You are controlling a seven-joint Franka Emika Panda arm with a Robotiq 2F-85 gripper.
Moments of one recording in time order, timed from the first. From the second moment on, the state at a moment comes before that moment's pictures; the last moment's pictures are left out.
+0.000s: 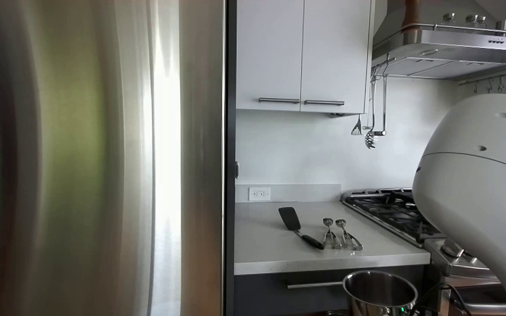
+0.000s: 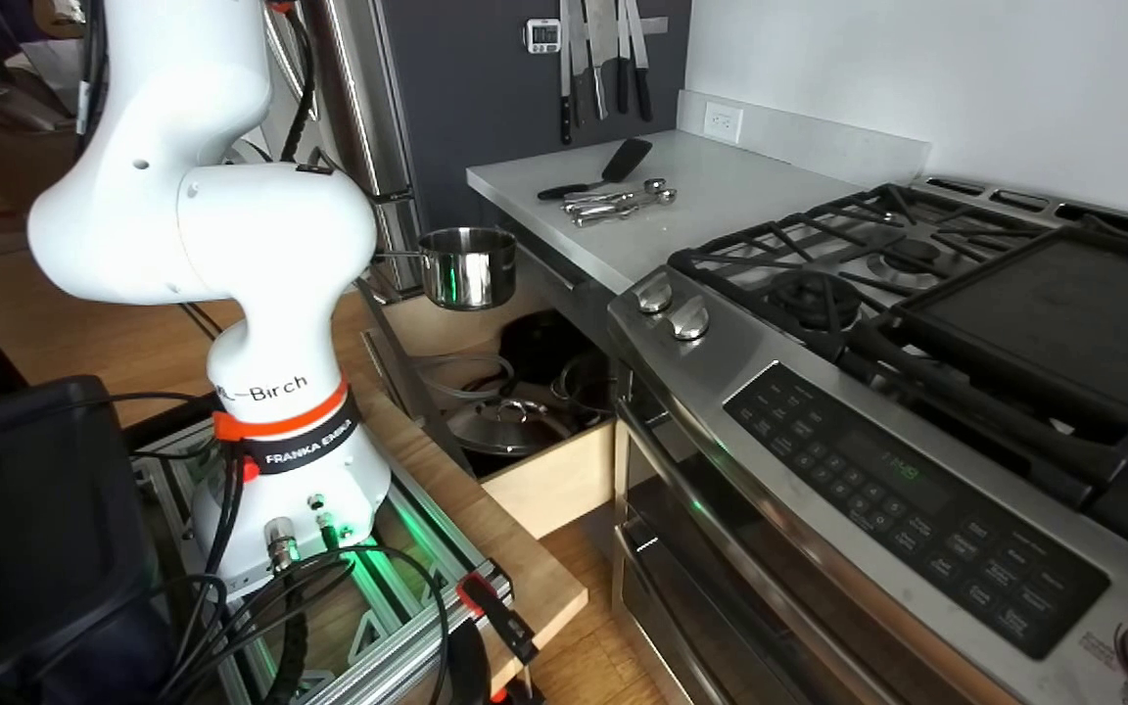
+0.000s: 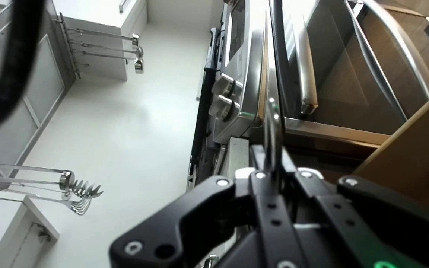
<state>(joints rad) 0.97 0.55 0.39 -2.13 -0.68 1.07 1.29</state>
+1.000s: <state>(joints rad) 0.92 0.21 0.38 -2.21 -0.73 0.89 1.27</state>
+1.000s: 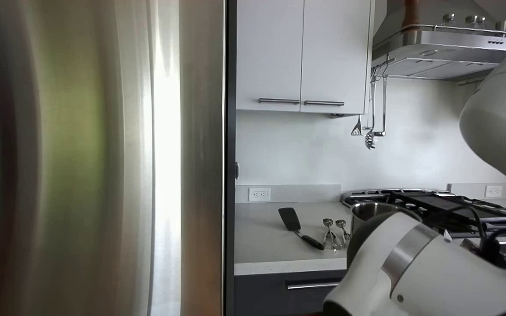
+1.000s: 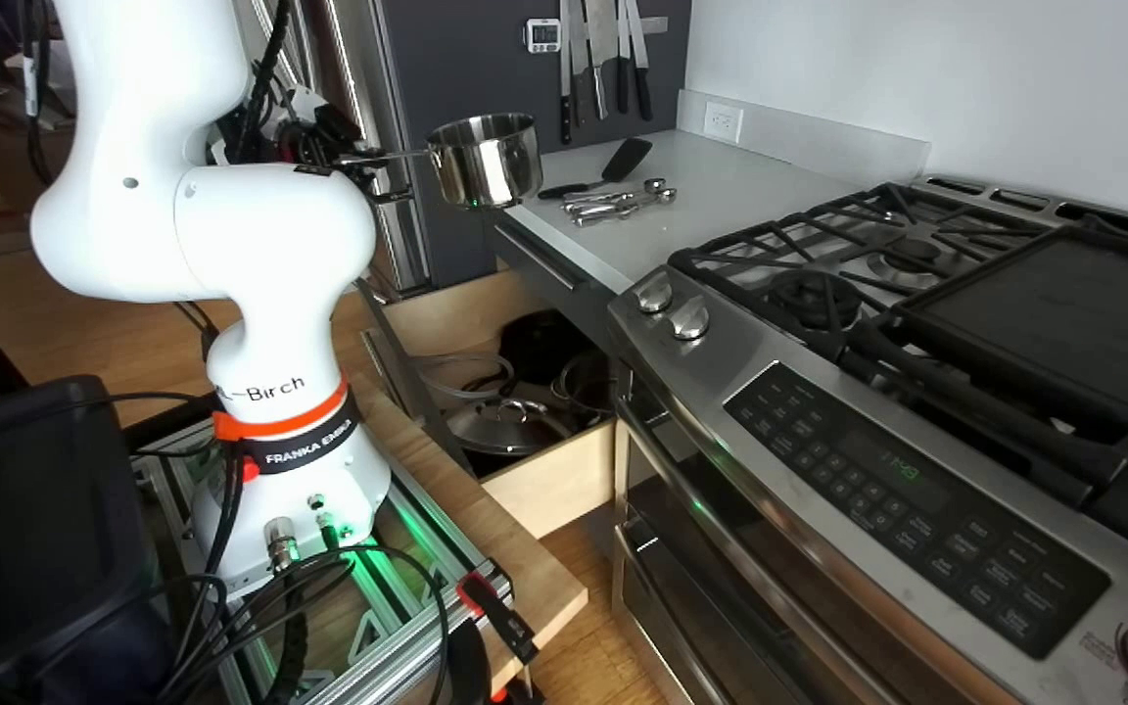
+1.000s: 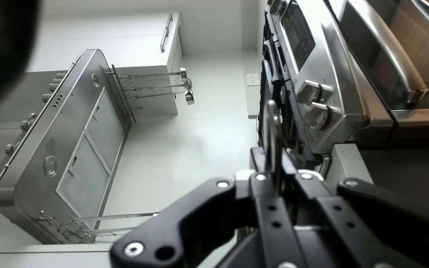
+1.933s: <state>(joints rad) 0.41 -0.23 0.22 -2.33 -1.00 1.21 0.86</state>
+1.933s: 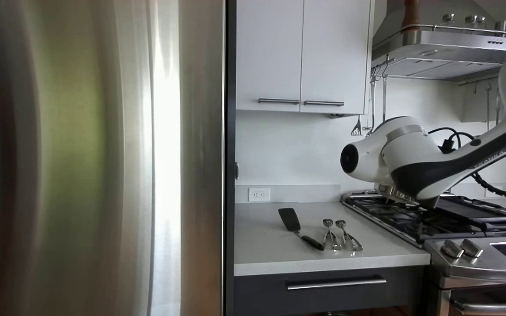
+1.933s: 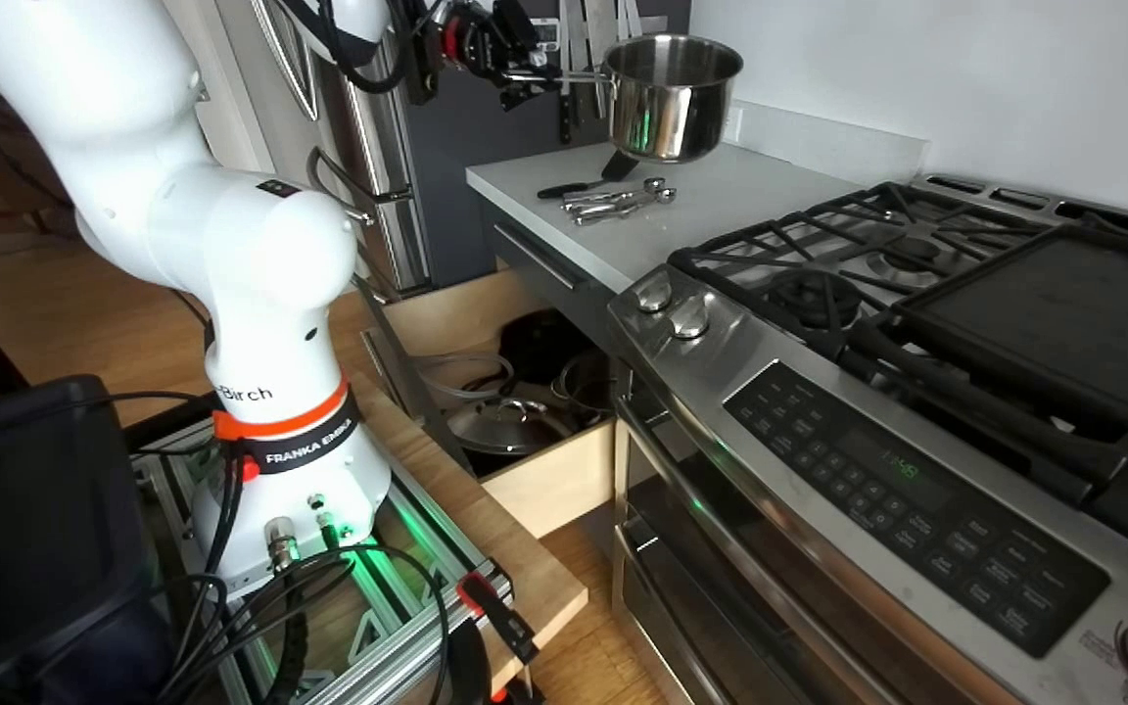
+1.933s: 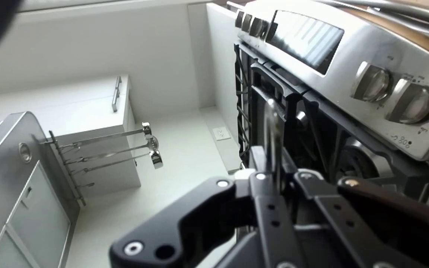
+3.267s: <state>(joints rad) 0.14 0.15 0.12 -2.14 -1.14 1.25 1.02</state>
